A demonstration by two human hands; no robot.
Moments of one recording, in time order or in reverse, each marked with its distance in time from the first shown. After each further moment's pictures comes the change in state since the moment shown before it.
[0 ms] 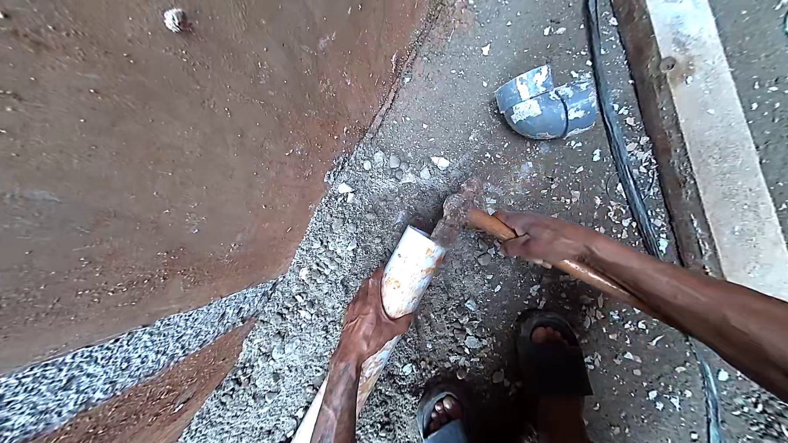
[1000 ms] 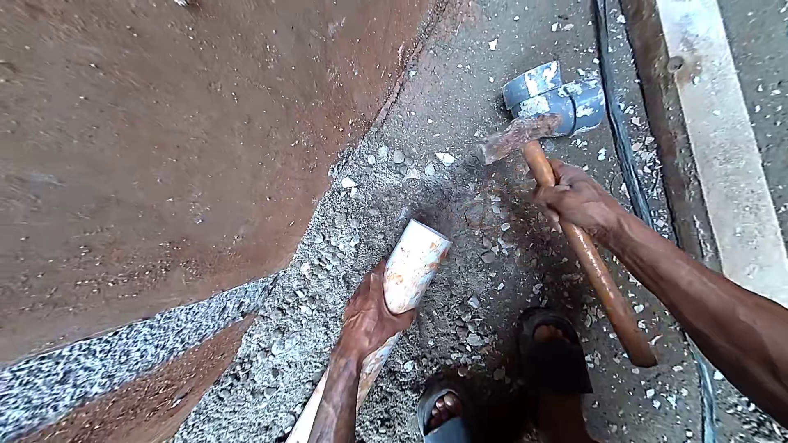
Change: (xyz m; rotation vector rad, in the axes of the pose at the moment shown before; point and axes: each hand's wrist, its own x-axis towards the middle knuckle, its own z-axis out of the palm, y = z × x) left_hand -0.001 0.000 -0.006 0.001 0.012 0.024; right_hand 0.005 0.020 -0.023 0.469 0.477 -0.138
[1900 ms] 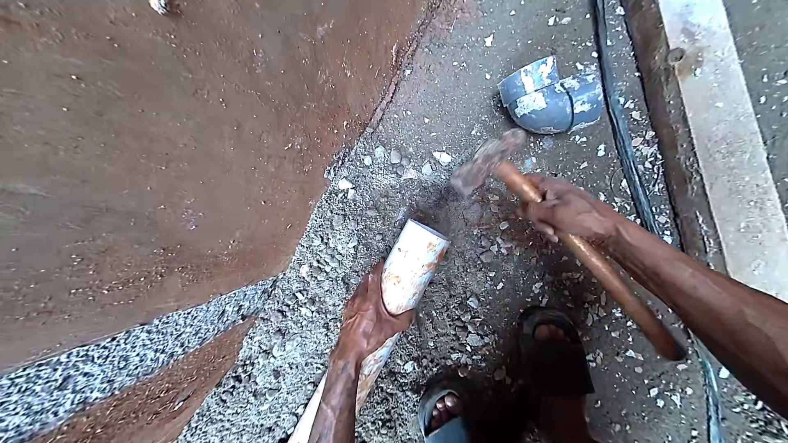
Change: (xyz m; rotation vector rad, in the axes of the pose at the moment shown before) left_hand 0.000 0.000 0.001 -0.003 0.006 0.004; right_hand -0.007 0.001 0.001 -0.082 -0.162 -0.049
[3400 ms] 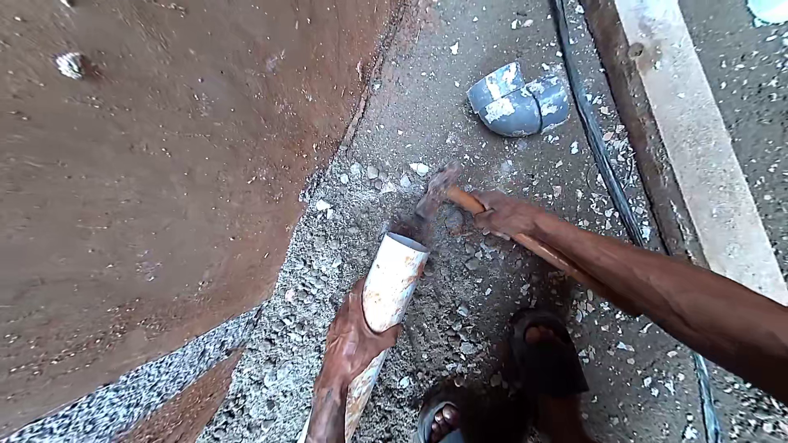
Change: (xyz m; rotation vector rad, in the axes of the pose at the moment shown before) left_hand 0.001 0.000 -0.002 -0.010 0.056 -0.011; right_hand 0.056 0.017 0.017 -0.259 -0.127 0.144
